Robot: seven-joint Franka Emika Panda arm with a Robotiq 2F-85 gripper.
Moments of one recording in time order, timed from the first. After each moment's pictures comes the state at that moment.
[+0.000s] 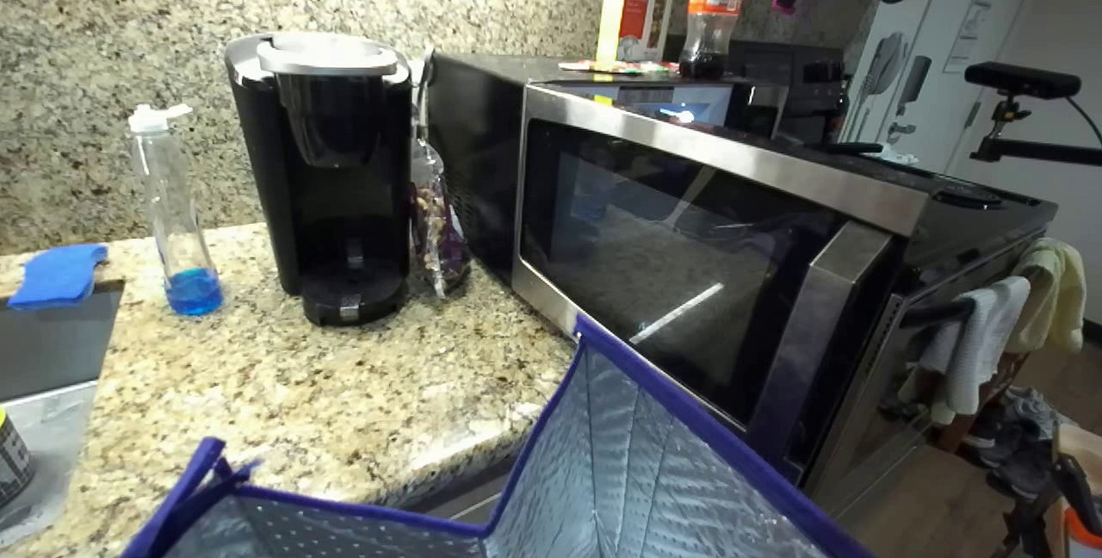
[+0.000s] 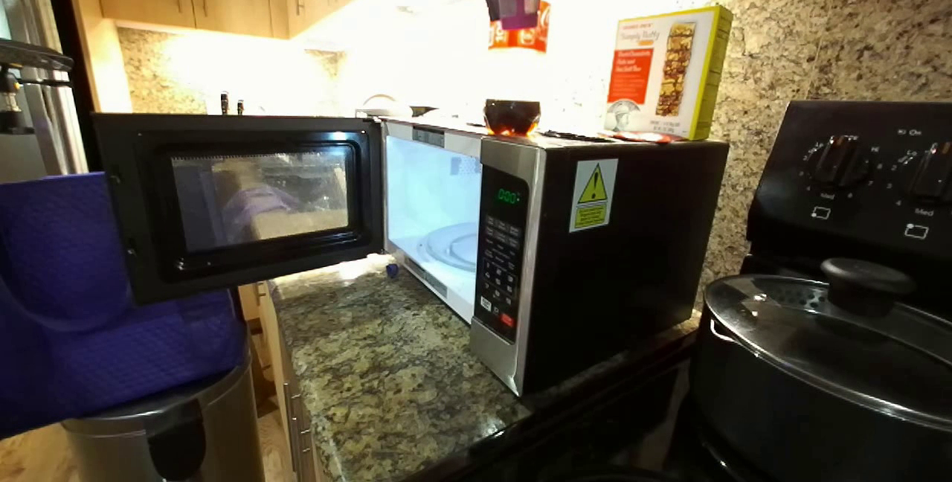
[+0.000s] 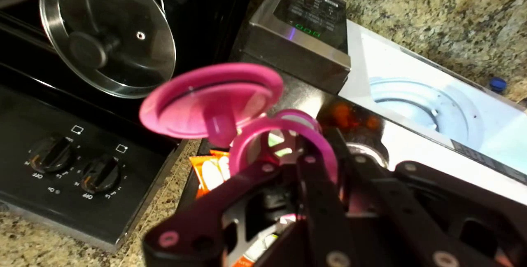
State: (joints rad) arm -0.11 0.04 -0.20 -1.55 -0.04 1.93 -0.47
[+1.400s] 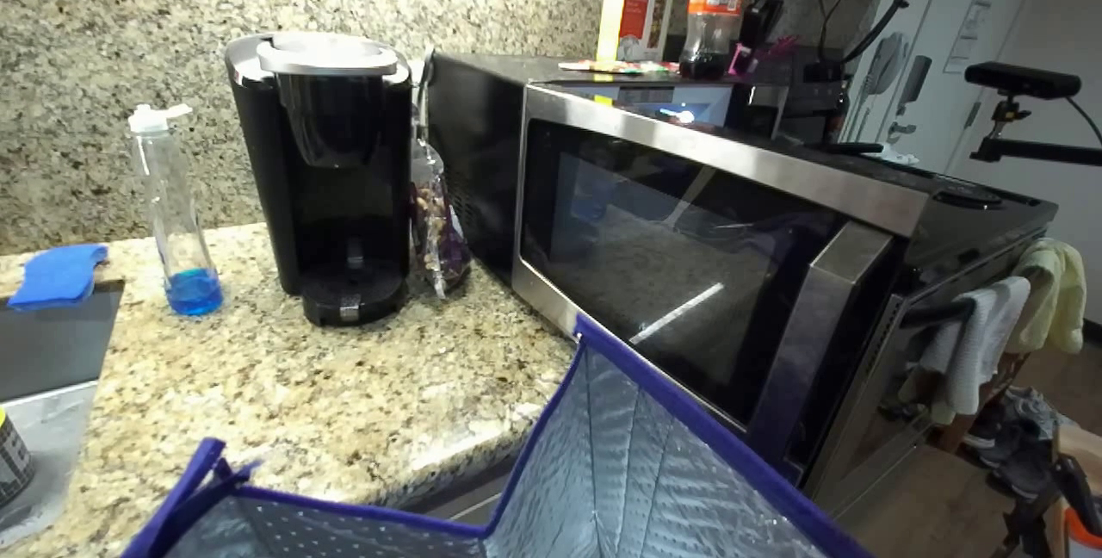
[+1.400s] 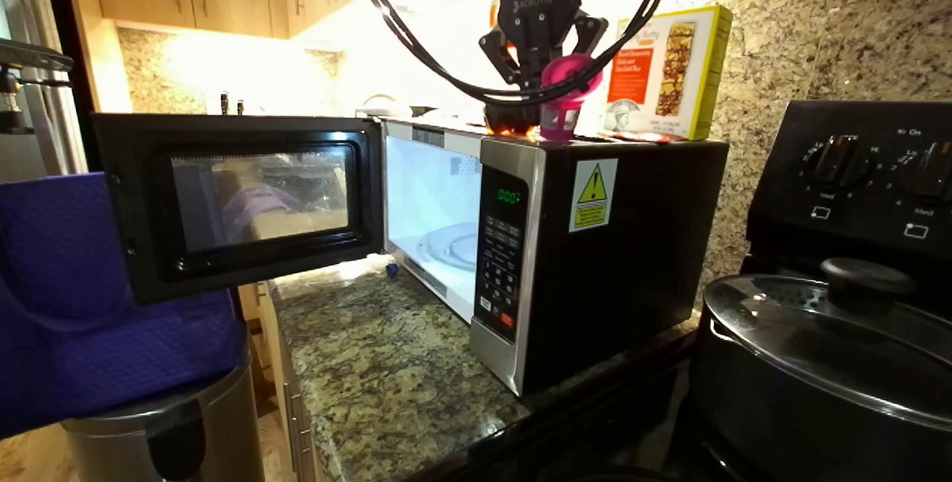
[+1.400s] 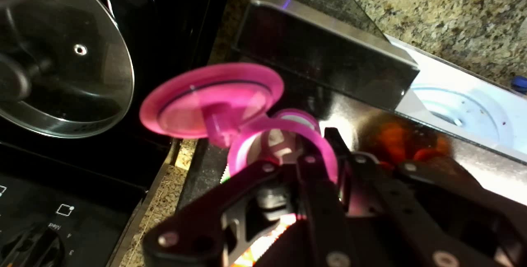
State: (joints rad) arm -0.21 0.29 -0.15 -1.41 0.08 1.92 -0.51
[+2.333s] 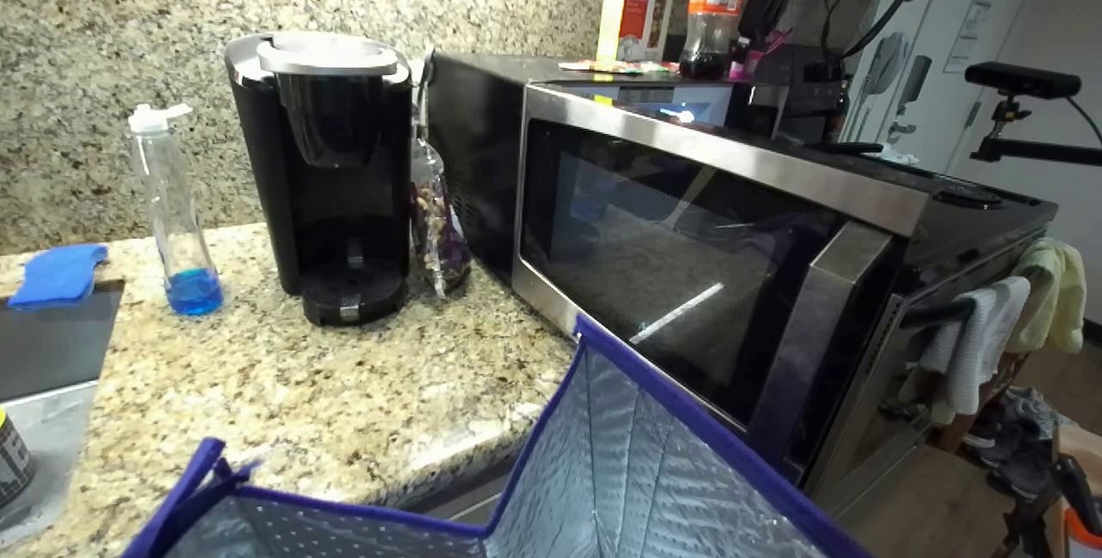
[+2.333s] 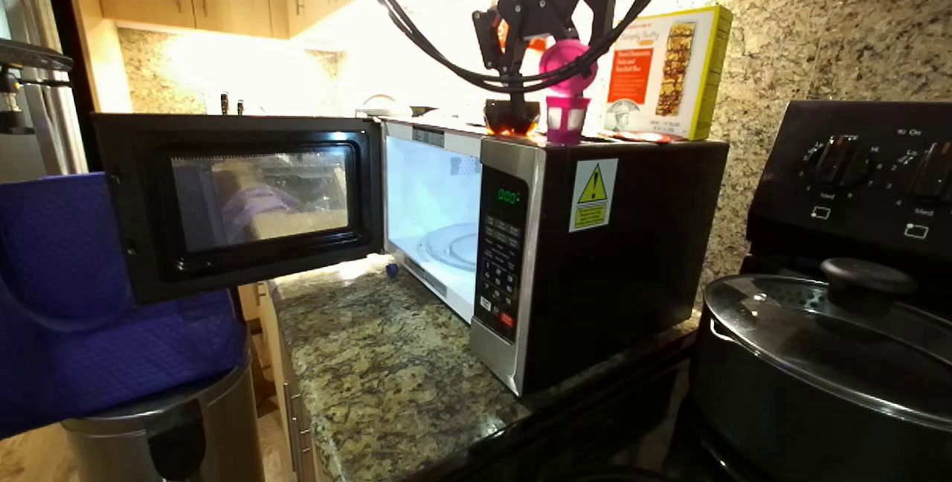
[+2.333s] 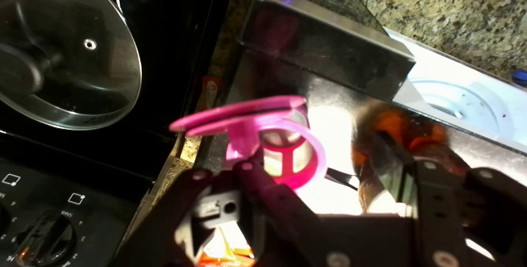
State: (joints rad) arm -0.22 0.28 -0.14 -1.41 0.07 1.93 -0.50
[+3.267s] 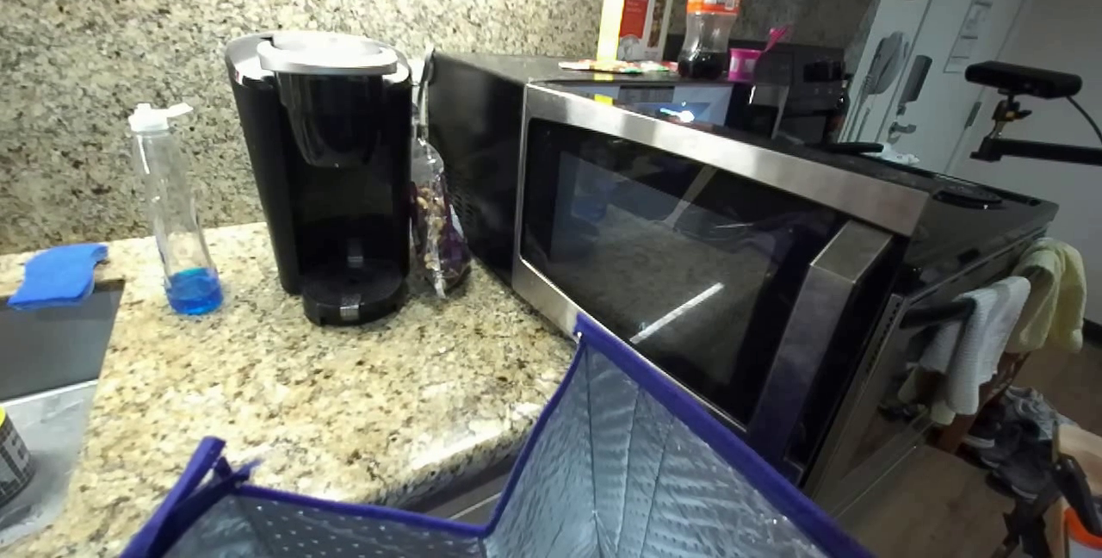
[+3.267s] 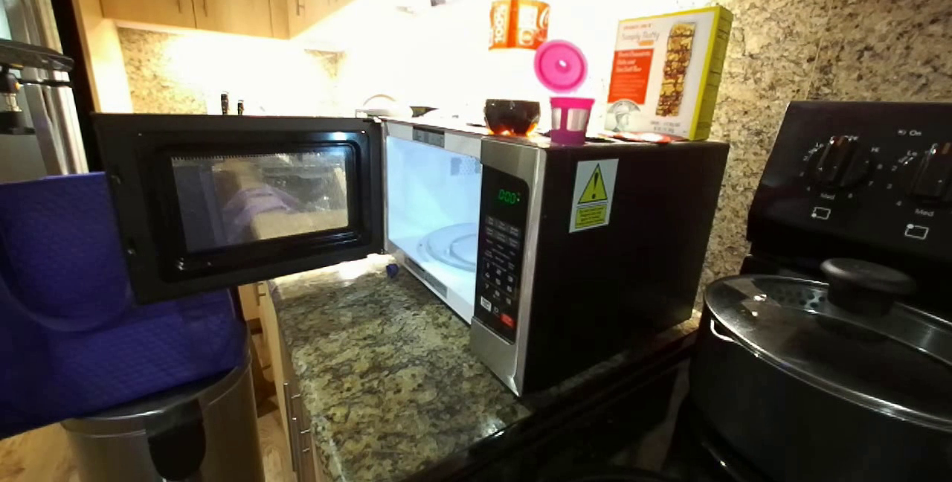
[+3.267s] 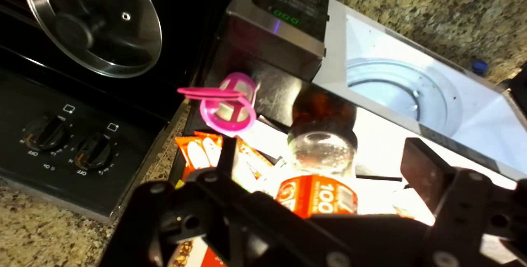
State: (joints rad) arm -0.15 -0.10 -0.13 -1.72 -0.03 2.04 -0.47
